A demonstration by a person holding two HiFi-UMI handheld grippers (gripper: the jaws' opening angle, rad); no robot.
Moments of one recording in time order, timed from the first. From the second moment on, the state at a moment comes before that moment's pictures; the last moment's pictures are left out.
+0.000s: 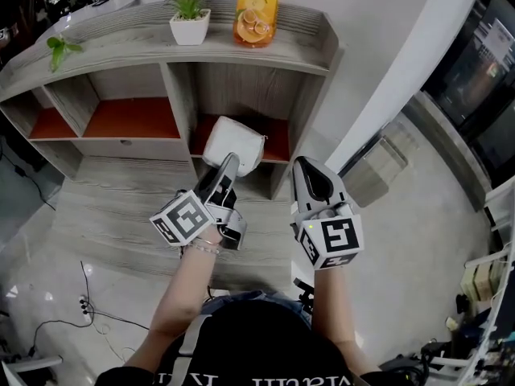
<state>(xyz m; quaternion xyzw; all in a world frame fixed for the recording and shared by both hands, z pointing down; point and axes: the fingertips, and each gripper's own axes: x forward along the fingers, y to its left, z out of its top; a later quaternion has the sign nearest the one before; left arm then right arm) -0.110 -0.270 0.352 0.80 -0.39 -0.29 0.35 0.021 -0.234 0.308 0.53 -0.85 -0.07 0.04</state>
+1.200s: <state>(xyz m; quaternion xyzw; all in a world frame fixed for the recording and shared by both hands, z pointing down) -0.115 -0.314 0.421 0.60 -0.47 -0.30 0.58 0.030 -0.246 0.317 0.51 -0.86 -0.07 0.06</state>
